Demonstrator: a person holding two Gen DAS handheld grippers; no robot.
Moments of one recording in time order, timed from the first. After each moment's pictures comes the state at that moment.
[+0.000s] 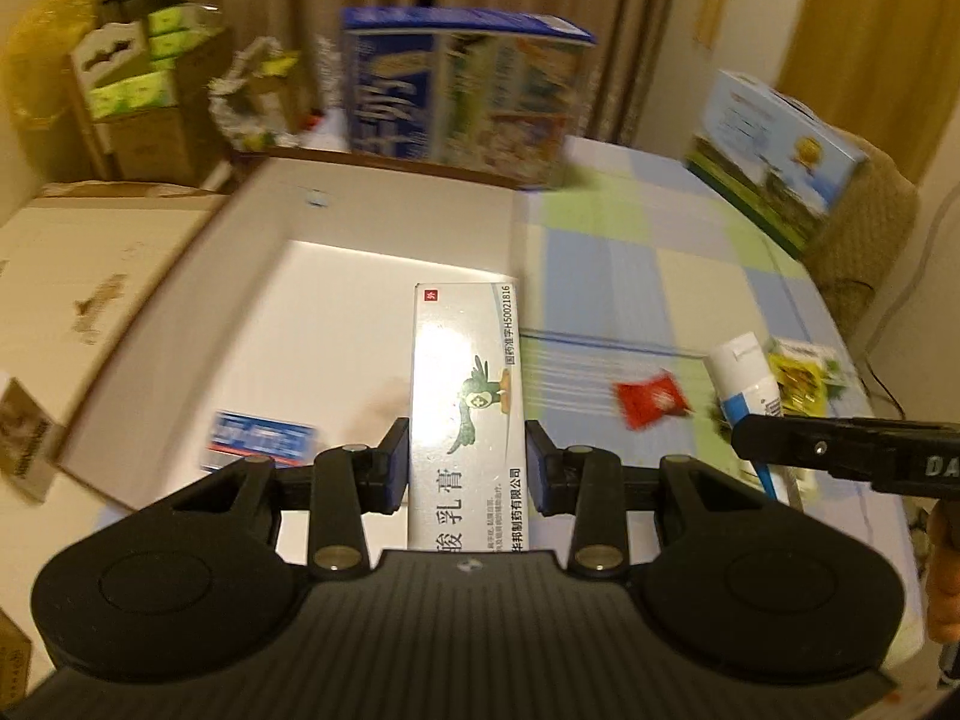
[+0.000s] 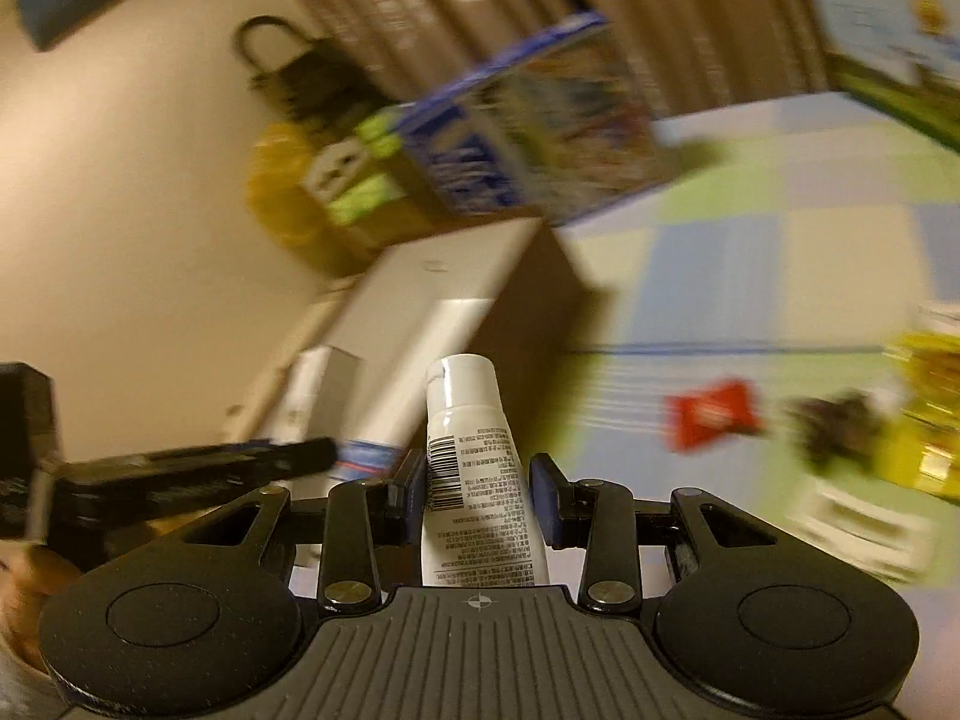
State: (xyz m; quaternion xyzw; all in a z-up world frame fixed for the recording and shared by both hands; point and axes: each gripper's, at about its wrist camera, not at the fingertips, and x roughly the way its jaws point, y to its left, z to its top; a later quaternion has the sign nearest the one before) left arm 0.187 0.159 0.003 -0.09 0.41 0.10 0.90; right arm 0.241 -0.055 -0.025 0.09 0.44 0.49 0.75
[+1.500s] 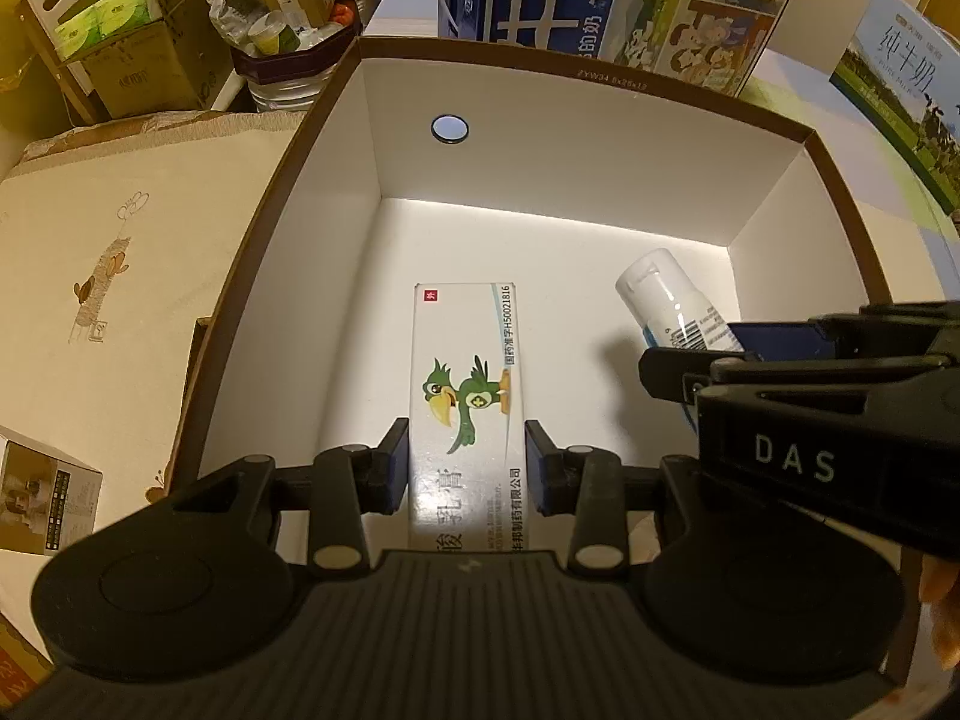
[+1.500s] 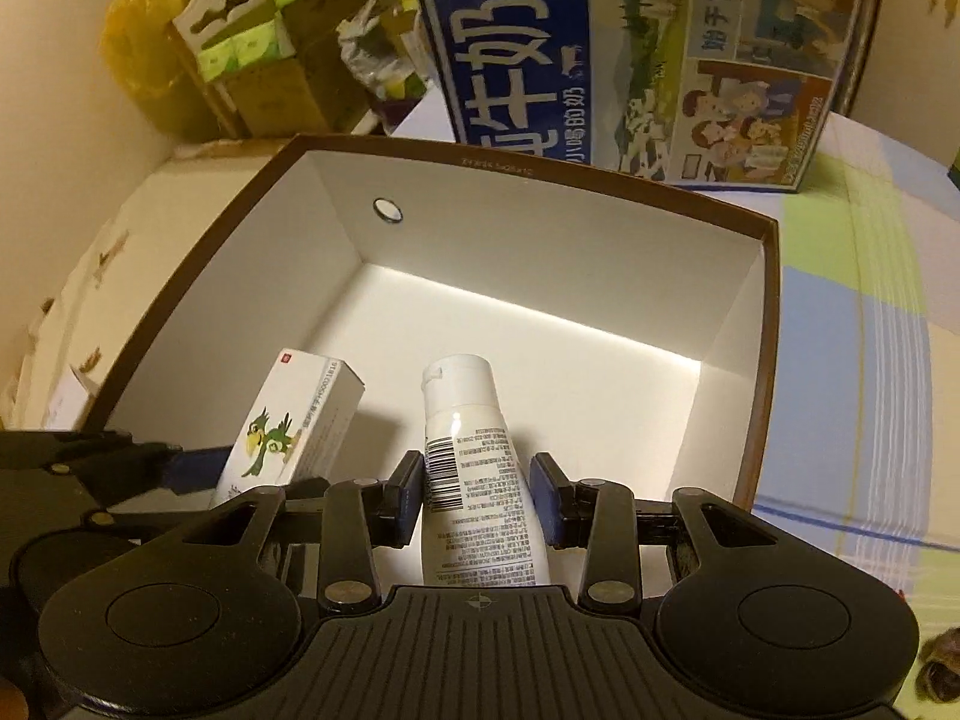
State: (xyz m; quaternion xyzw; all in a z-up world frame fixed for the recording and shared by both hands) left arm 0.328 0.312 -0.096 -0.06 0.53 0.09 0.84; right arm 0.306 0.226 -0.101 -0.12 0.50 0.36 0.78
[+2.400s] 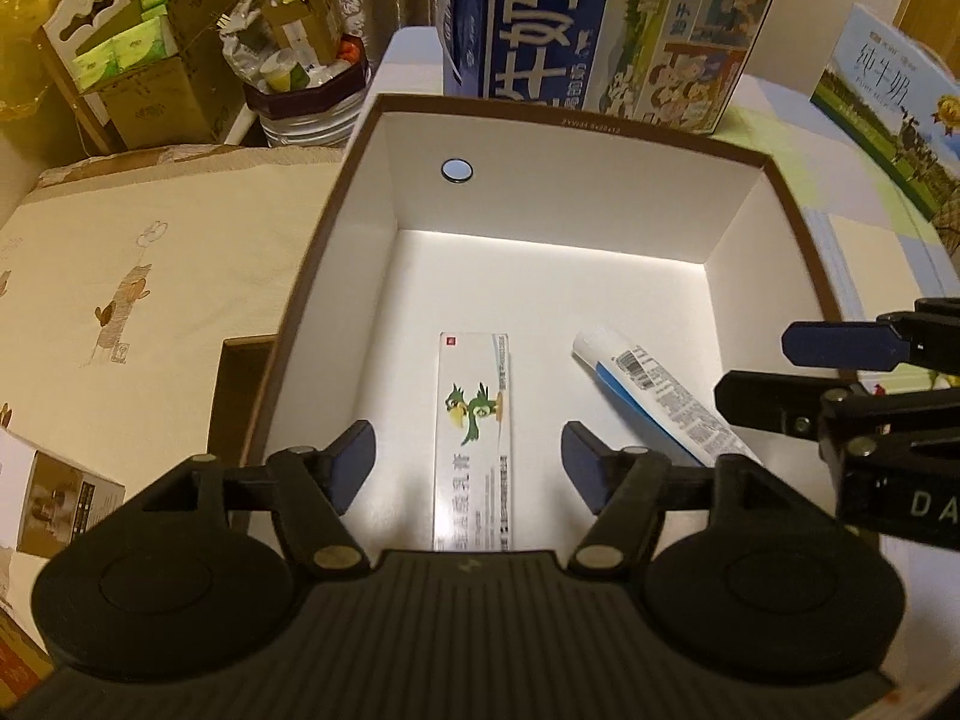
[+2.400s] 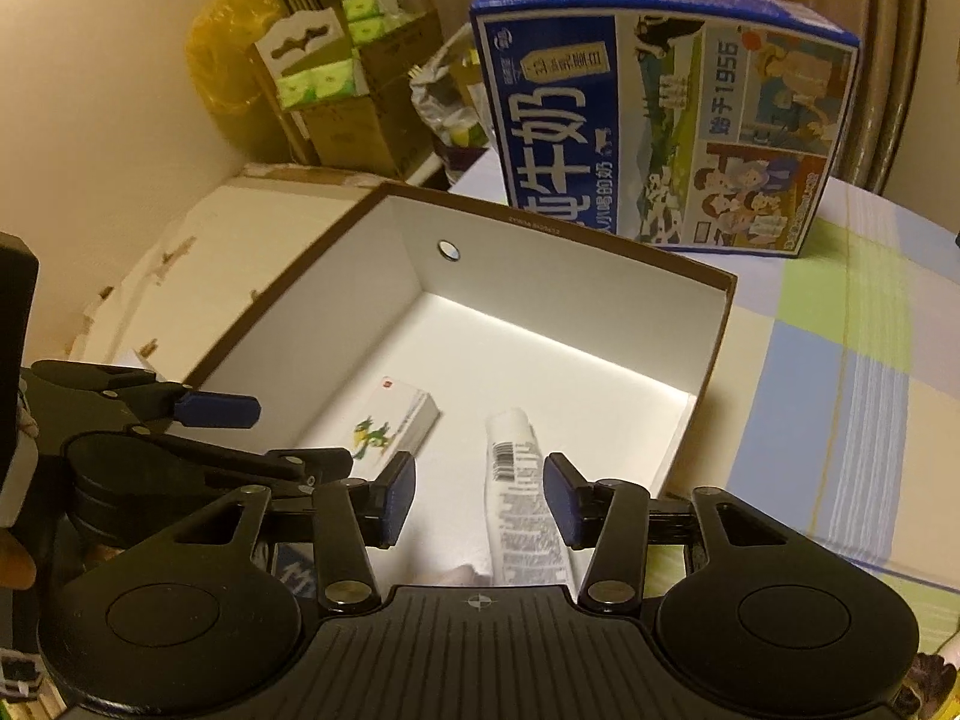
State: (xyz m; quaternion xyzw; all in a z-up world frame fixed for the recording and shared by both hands) left arm 0.296 0.307 -0.058 -0.05 0.50 0.09 0.86; right arm 0.275 0.181 -0.052 -0.12 0.45 0.43 0.78
